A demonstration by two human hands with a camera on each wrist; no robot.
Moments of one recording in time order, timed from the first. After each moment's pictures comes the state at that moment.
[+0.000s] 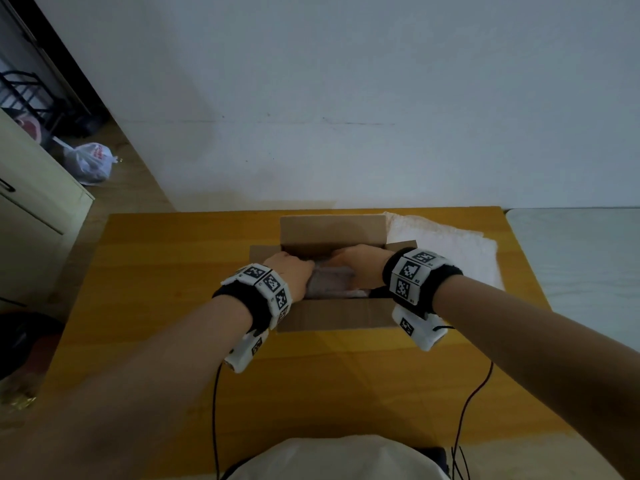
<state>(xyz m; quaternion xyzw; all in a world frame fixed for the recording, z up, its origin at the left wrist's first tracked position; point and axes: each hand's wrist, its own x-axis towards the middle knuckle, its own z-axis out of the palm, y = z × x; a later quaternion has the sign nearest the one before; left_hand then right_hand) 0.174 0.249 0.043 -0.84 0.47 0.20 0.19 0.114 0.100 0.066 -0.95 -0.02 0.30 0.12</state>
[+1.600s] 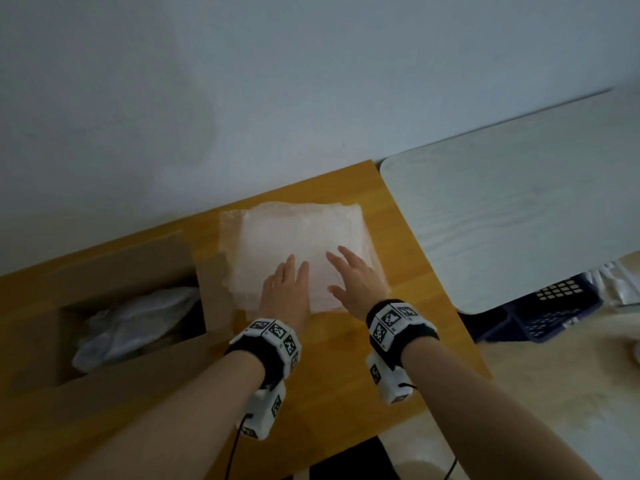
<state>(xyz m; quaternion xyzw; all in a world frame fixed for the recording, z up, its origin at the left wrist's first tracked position) 0.021 0.007 -0.029 -0.89 0.41 0.18 0.02 -0.062 -0.116 -0.039 -0.92 0.26 0.10 0.27</state>
